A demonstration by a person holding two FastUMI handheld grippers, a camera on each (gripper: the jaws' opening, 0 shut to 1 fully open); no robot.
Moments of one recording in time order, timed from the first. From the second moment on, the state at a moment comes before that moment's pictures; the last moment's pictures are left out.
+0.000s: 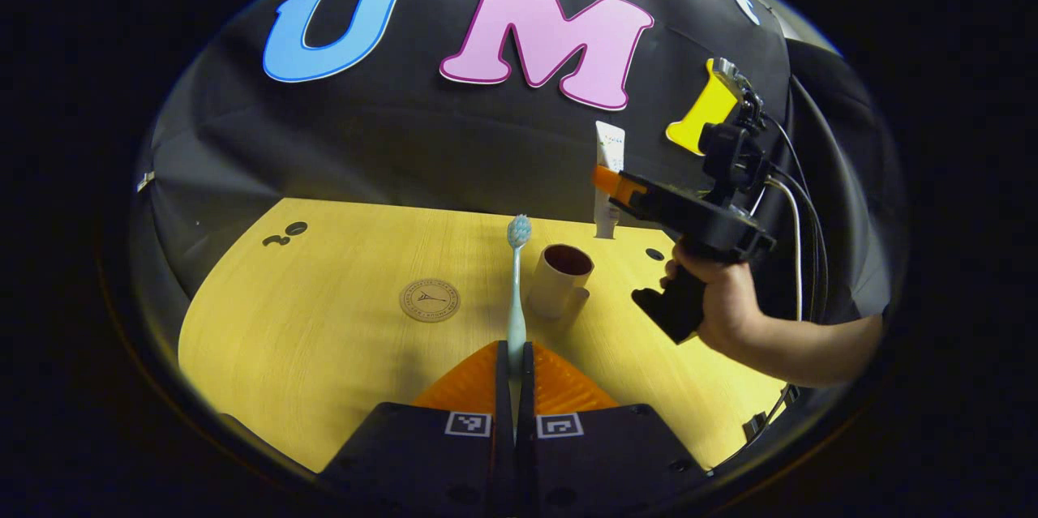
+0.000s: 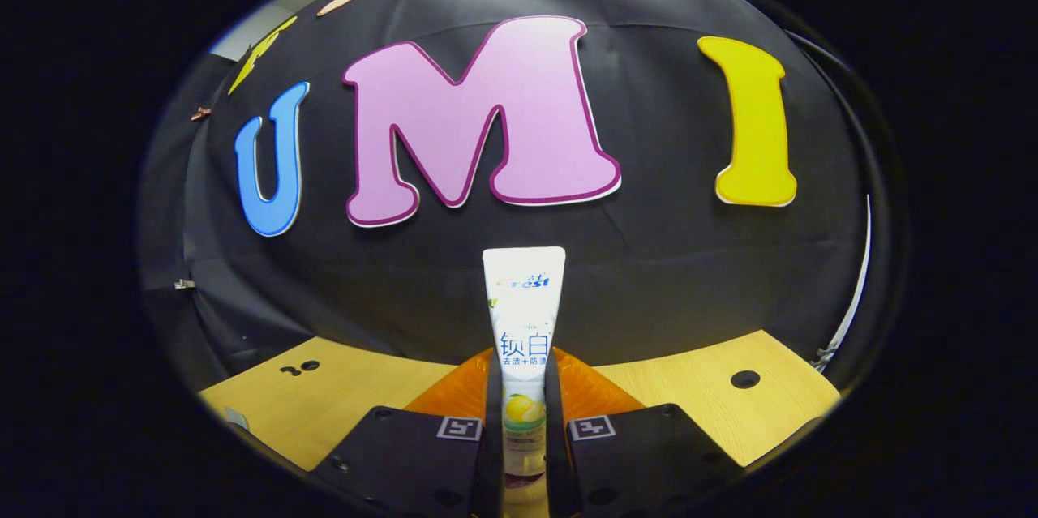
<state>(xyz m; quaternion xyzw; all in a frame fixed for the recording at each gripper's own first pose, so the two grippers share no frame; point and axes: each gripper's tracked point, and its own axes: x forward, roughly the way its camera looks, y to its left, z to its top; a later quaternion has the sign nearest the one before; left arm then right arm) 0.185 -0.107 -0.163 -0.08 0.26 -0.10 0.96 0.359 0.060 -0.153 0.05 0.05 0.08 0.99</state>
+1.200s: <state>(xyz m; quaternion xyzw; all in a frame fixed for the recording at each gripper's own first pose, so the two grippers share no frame) 0.223 -0.137 -0.166 -0.12 0.22 -0.12 0.96 0.341 0.049 -0.251 0.03 0.10 0.08 0.99</state>
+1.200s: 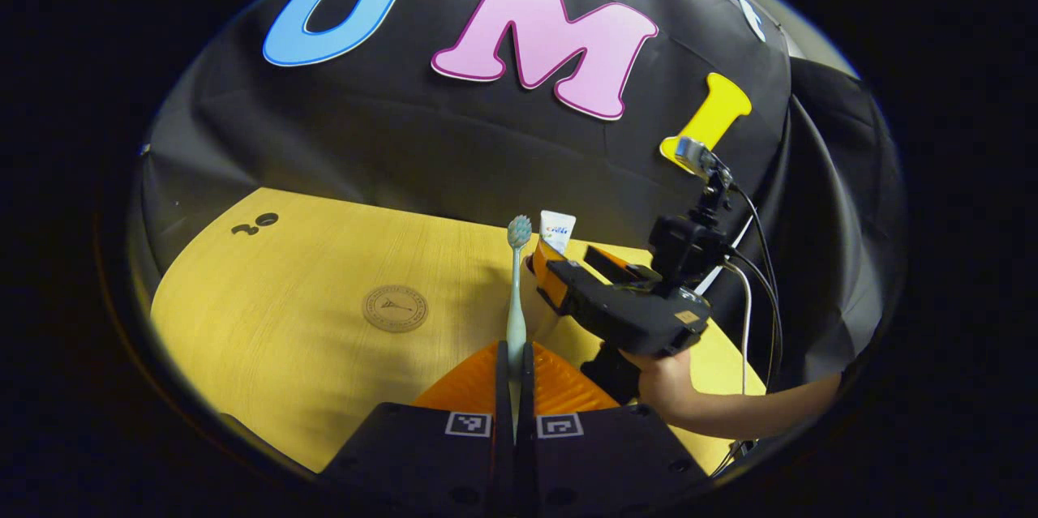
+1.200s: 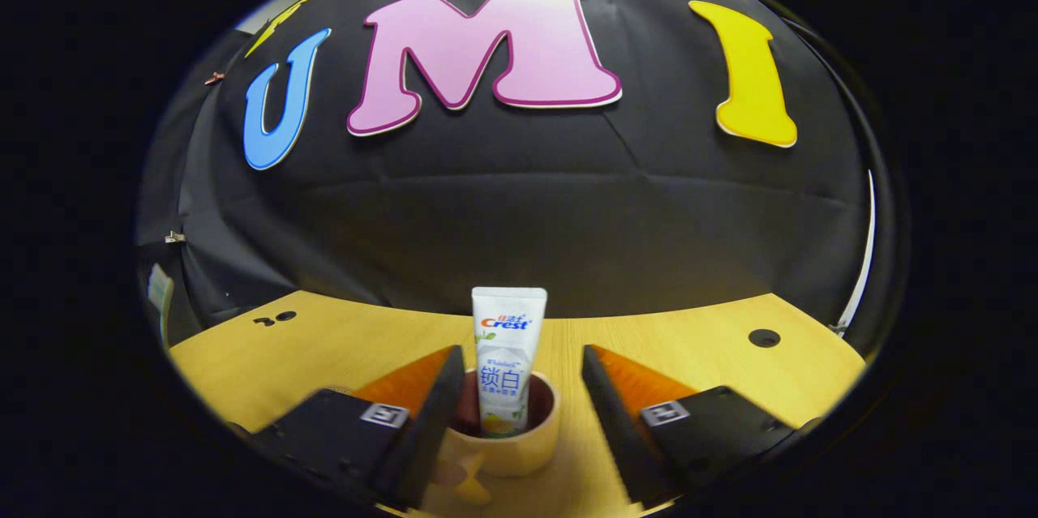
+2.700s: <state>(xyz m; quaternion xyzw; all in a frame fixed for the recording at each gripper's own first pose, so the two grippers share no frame) 0.412 -0.212 -0.174 -0.05 0.05 -0.15 0.99 0.236 -0.047 -0.235 0.02 0.24 0.05 0.97</state>
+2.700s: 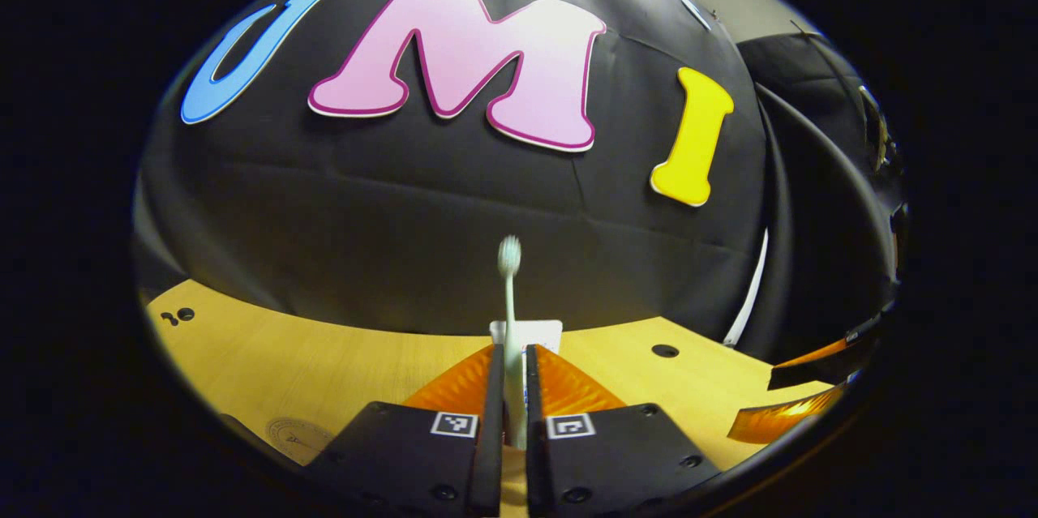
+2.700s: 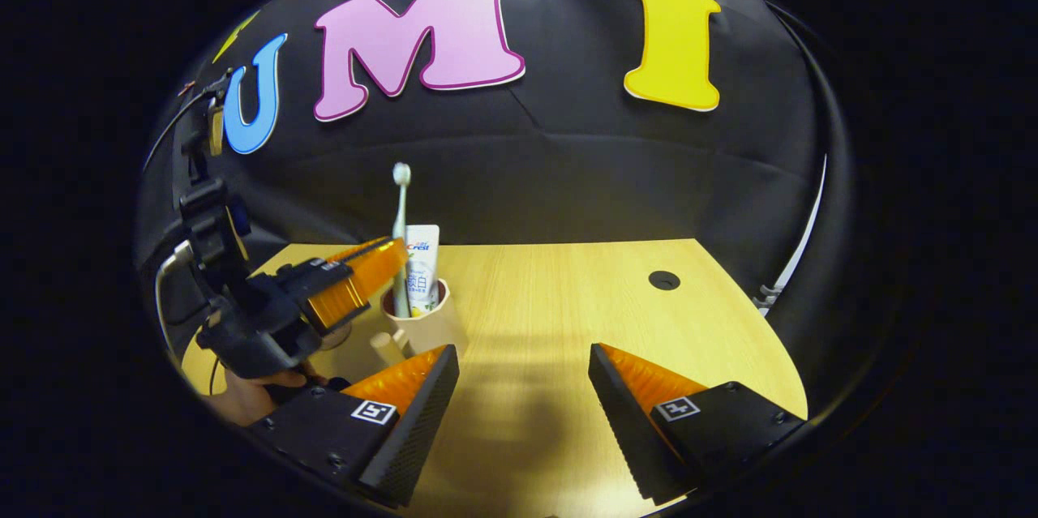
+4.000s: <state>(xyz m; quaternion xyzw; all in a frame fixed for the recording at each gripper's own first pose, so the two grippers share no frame) 0.180 -0.081 -0.185 -0.08 0.17 -0.05 0.98 0.288 0.044 -0.217 0.03 0.36 0.10 0.93</state>
